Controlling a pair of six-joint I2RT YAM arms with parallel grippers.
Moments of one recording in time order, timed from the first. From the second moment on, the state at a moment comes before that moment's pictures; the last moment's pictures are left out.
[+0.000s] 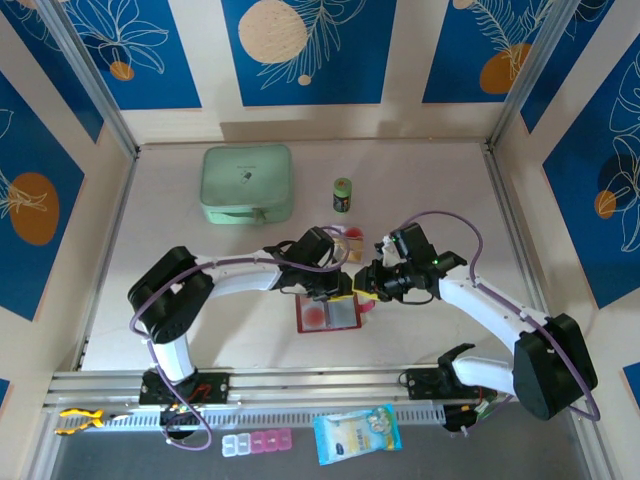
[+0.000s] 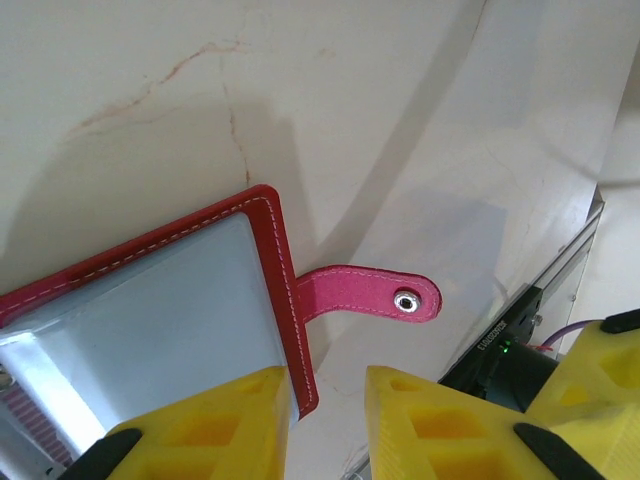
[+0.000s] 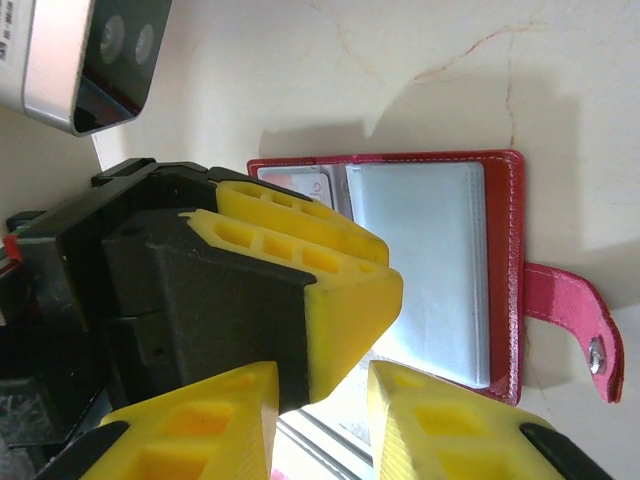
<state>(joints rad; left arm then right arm) -0.89 1.78 1.03 -0.18 0.50 -0.97 0.46 1.17 0.67 -0.54 -0.60 0.76</state>
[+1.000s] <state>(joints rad) -0.77 1.48 0.62 -0.17 0.43 -0.97 0.69 1.56 0.78 -0.41 -0.60 0.80</state>
